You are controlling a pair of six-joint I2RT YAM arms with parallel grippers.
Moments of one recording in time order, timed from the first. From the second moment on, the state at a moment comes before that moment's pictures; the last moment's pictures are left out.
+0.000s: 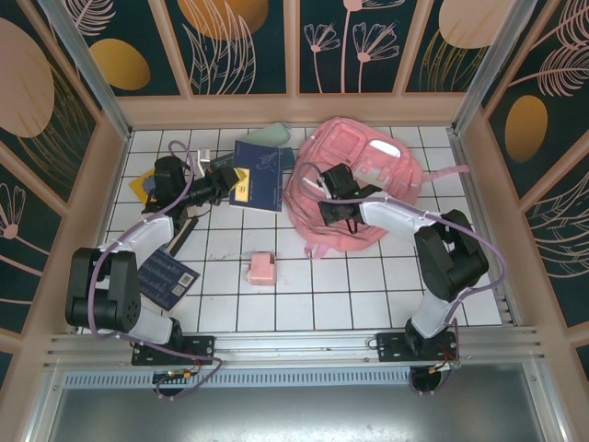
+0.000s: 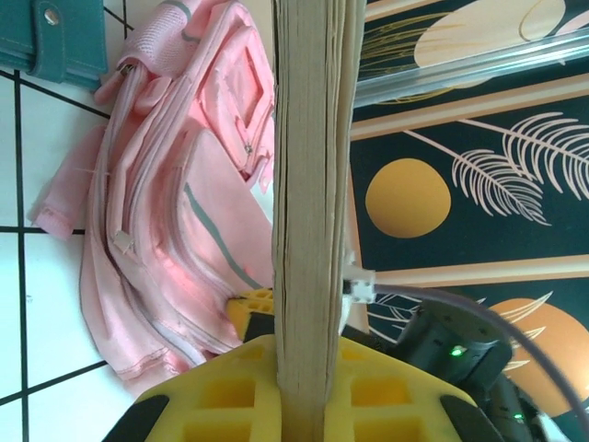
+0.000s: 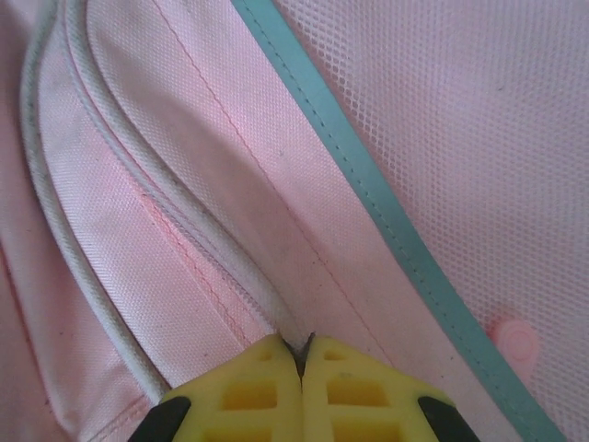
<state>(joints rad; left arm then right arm) -0.11 1.49 0.81 0.35 0.87 -1.07 0.58 1.72 1.15 -0.43 0.12 0.10</state>
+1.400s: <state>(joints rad) -0.43 1.75 0.87 0.62 0.36 -1.30 0.36 1.71 1.56 -0.54 -0.37 0.56</state>
